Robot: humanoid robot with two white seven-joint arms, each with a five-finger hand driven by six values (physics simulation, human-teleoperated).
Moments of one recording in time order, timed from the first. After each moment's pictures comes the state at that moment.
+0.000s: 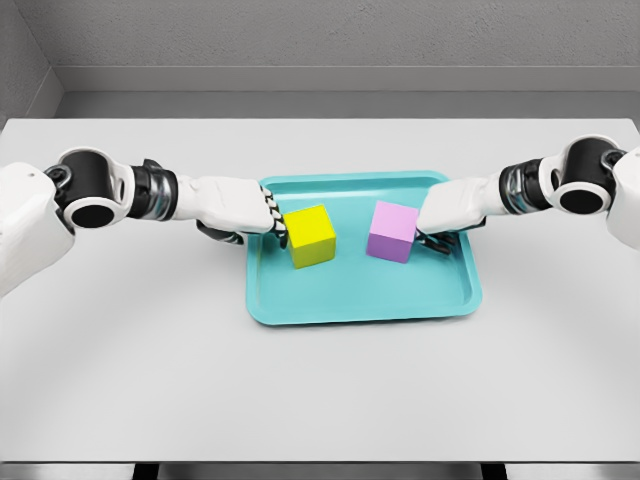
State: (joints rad) left arm -0.91 0.60 -0.96 -1.38 -0.56 -0.61 -0.61; right arm -1.08 -0.69 1.23 -1.26 0.49 -0.61 0.61
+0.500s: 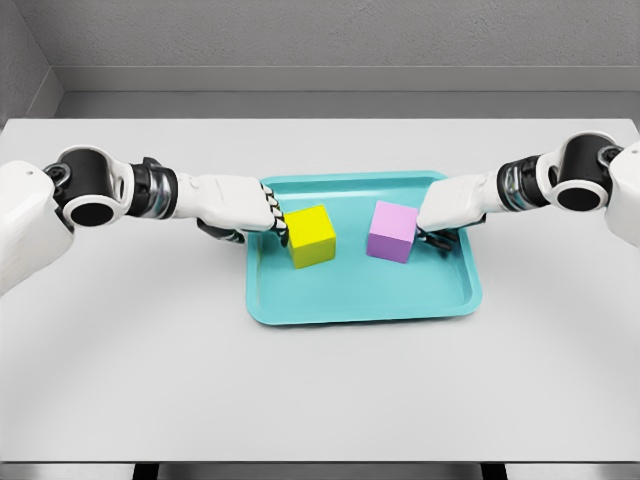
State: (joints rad) left arm -0.91 0.60 -0.96 -1.38 -0.55 -0.61 -0.61; right arm -1.09 -0.69 1.24 -1.26 0.52 -0.61 0.61
